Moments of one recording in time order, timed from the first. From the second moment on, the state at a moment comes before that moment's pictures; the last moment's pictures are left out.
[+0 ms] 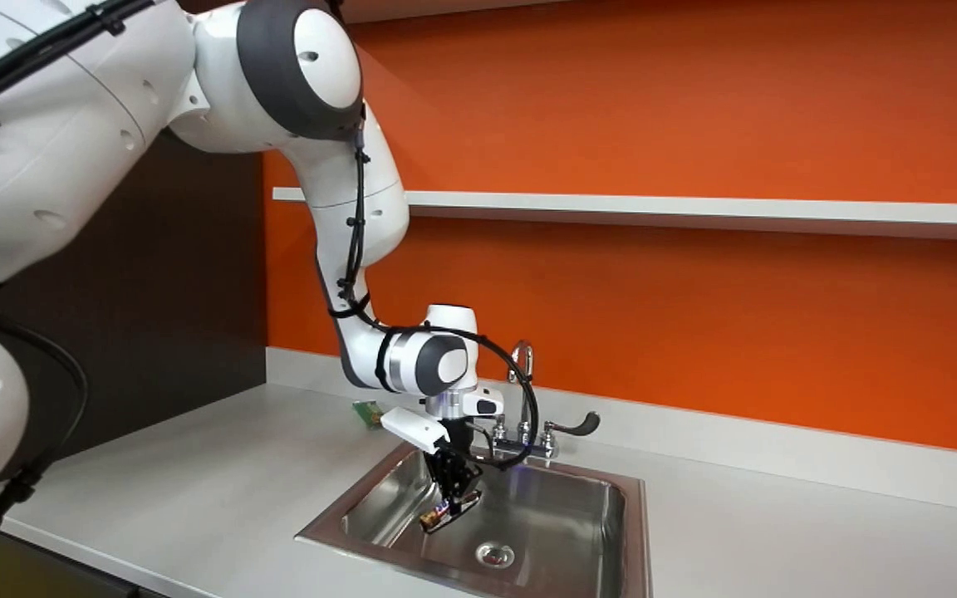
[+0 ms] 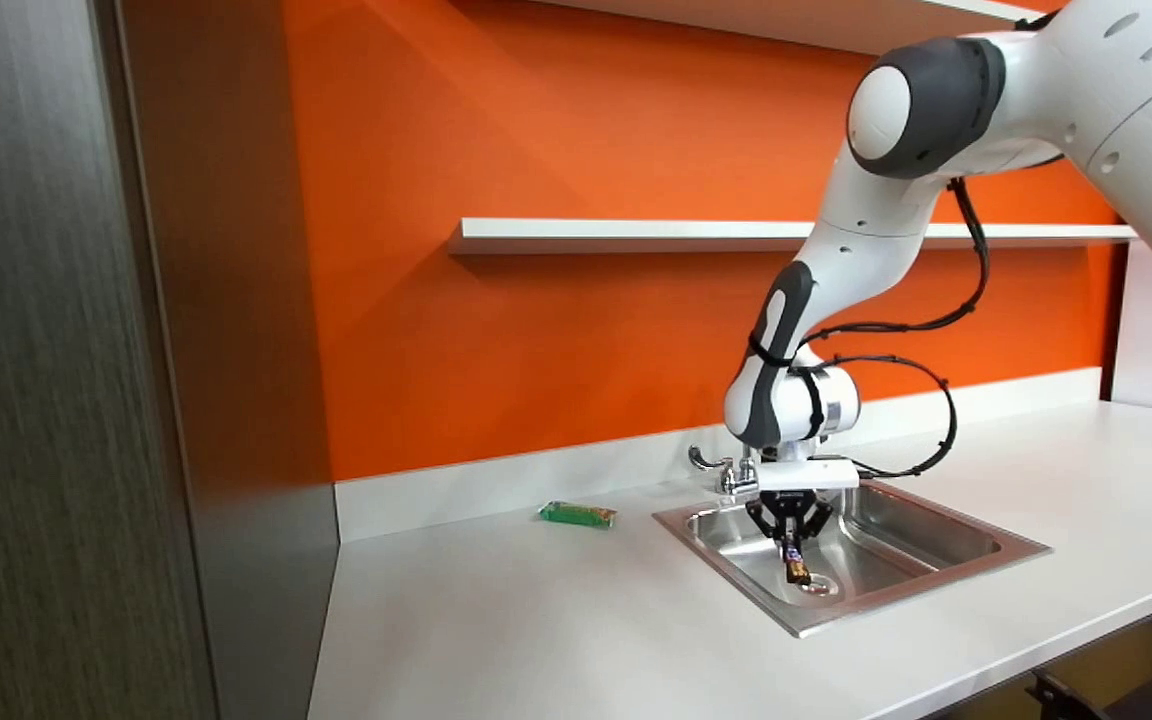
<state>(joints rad) -0.08 0.64 -0.14 -2.04 0.03 2.68 0.25</state>
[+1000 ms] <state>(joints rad) -0.10 0.72 -0.14 -2.04 0.06 2.71 0.25</state>
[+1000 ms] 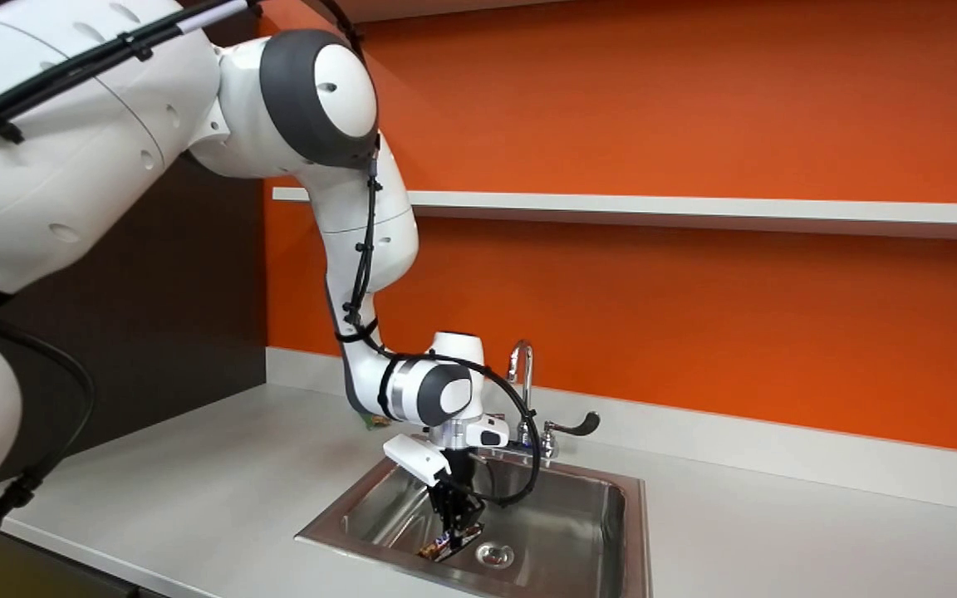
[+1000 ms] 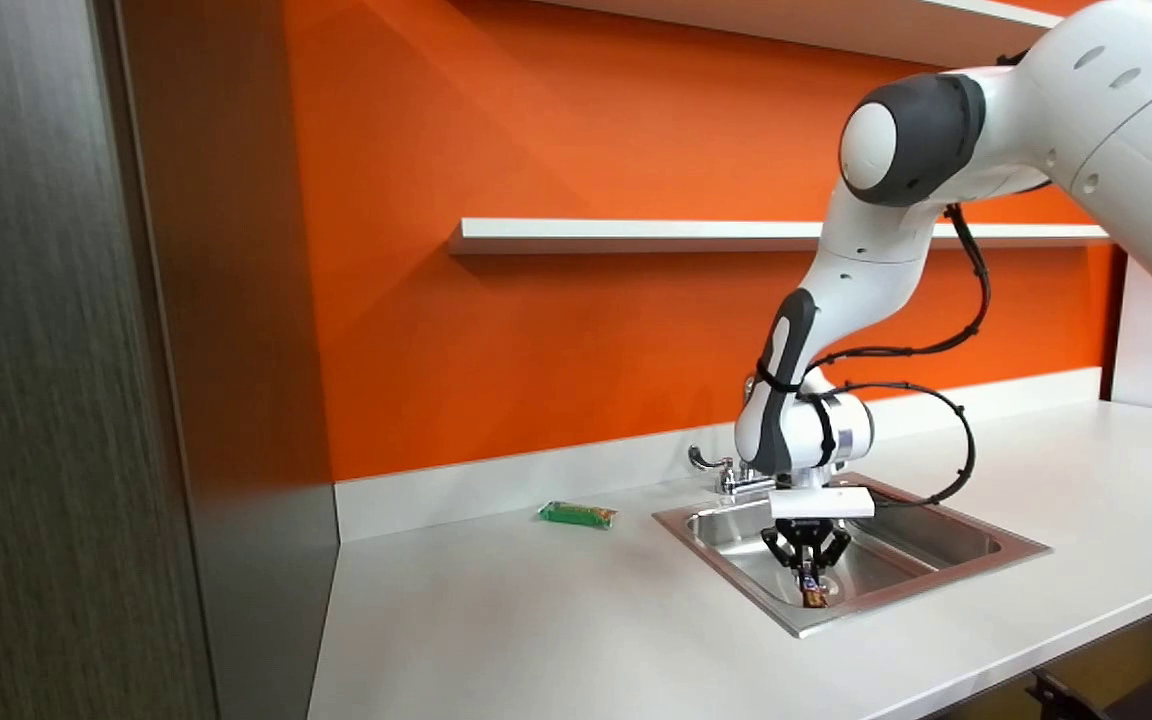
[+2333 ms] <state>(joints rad) -0.10 0.57 -0.14 -2.14 0.05 2.71 0.13</state>
